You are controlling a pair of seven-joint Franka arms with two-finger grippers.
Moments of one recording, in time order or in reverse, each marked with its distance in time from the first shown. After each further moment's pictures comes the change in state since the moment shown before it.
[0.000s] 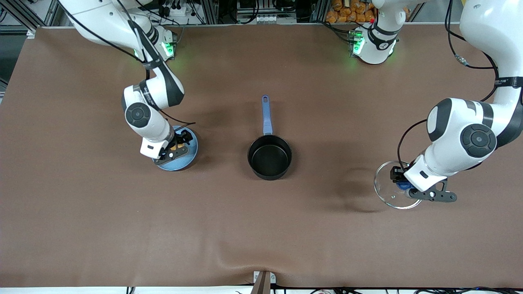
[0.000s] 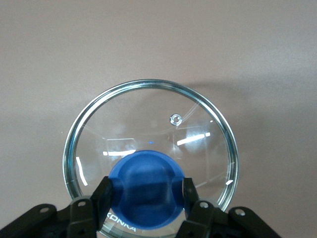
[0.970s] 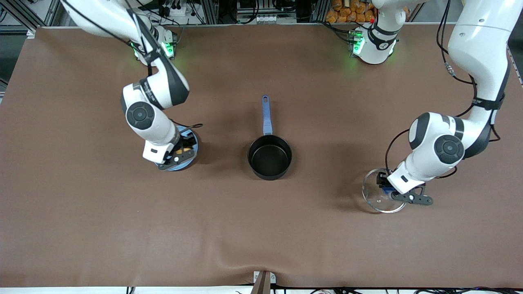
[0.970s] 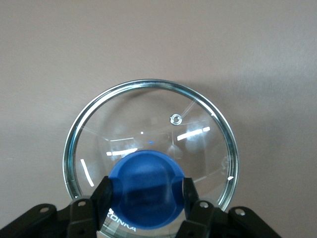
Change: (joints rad) left arm 0.001 0.116 0.006 -0.111 0.051 0.259 -0.001; right arm 0.058 -0.027 0.058 0.302 0.066 -0.268 0.129
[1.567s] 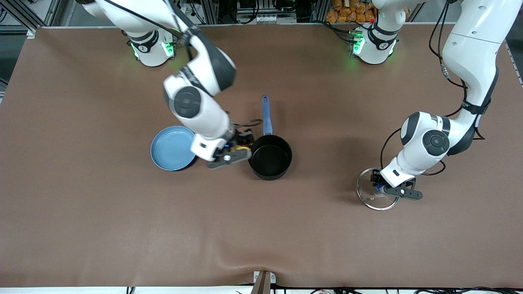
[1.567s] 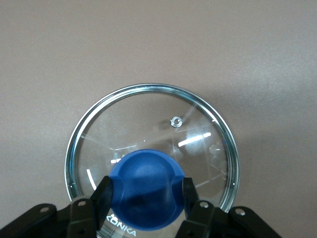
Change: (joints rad) left arm 0.015 0.010 0.013 -0.107 0.063 0.182 -0.008; right arm 0.244 0.285 -0.002 0.528 0.114 -0.125 0.326
